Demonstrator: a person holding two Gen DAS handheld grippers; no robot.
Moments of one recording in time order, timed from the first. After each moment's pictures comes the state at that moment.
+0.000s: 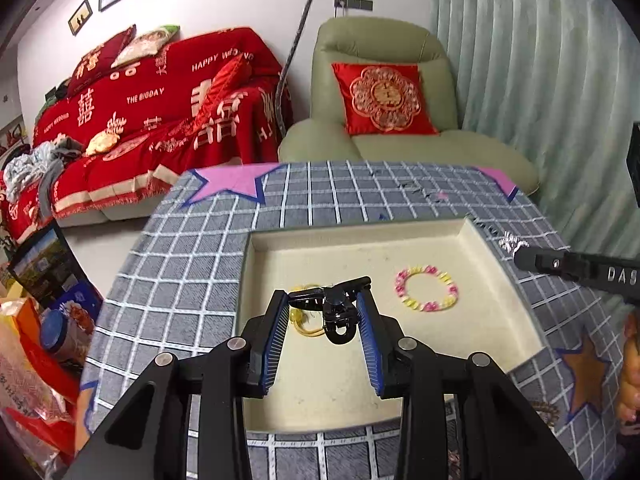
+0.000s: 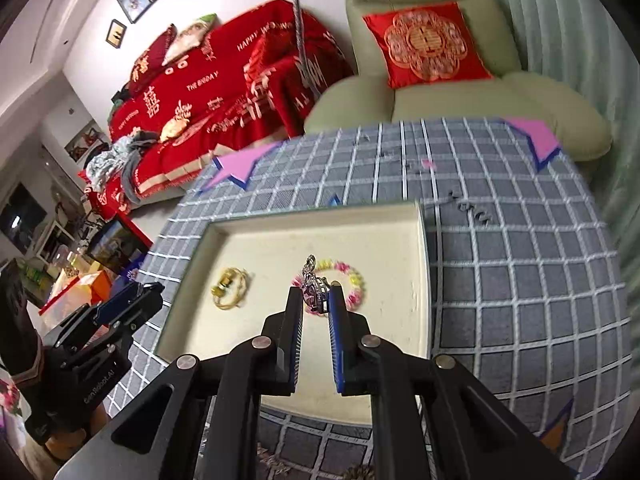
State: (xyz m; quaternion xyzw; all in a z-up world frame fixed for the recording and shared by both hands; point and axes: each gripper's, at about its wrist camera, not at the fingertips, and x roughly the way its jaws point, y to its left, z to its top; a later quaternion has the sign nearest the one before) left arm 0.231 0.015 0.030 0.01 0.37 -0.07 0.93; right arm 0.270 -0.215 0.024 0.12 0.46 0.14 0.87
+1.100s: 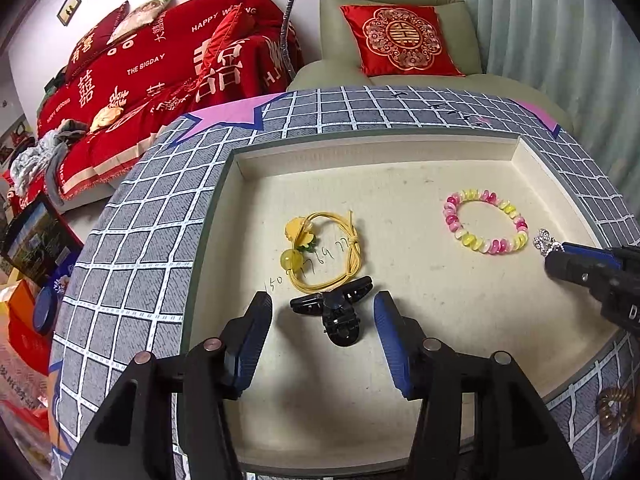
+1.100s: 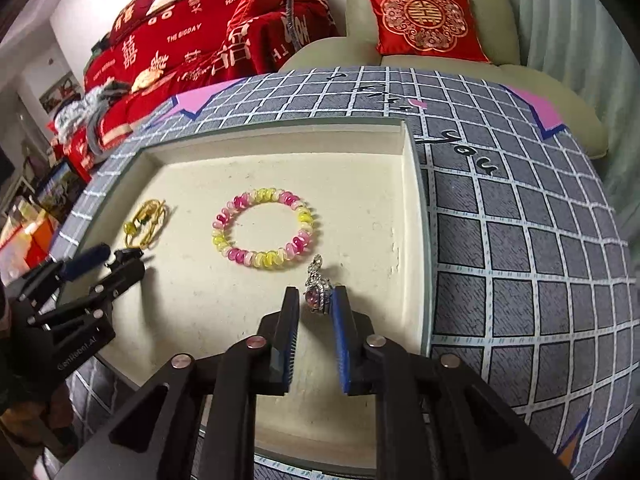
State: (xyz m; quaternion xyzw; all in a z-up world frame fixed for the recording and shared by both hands) left arm 0.258 0.000 -0.047 0.06 0.44 -0.03 0.90; right arm 0.280 -0.201 -0.056 0.02 0.50 0.11 0.86
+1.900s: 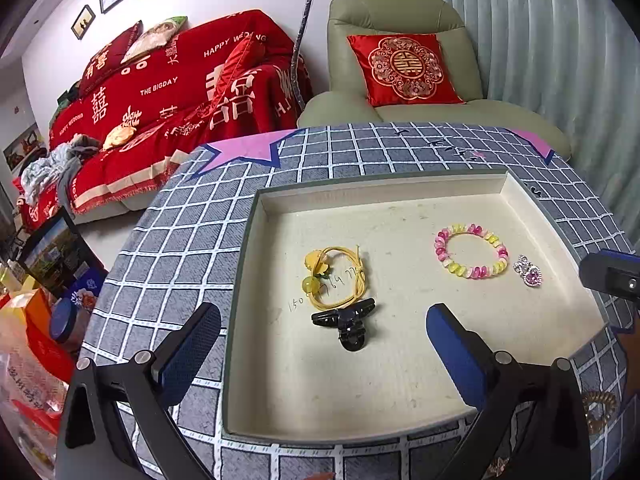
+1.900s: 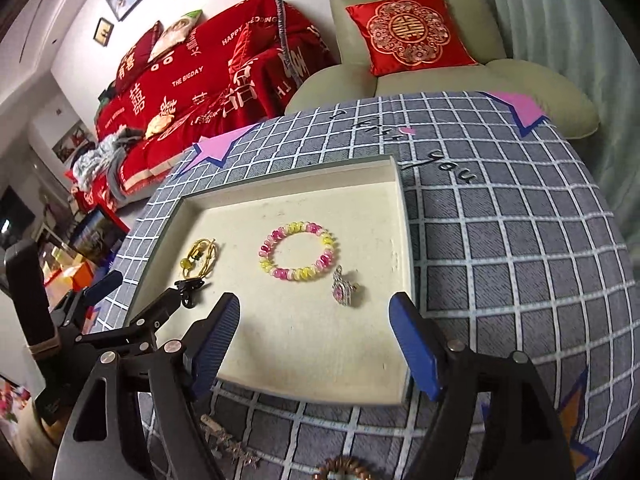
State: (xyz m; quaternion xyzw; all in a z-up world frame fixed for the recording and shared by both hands) left arm 0.239 0.006 -0.009 0.06 0.39 -0.02 0.92; right arm 0.246 -0.225 -0.006 0.12 0.46 0.12 0.87
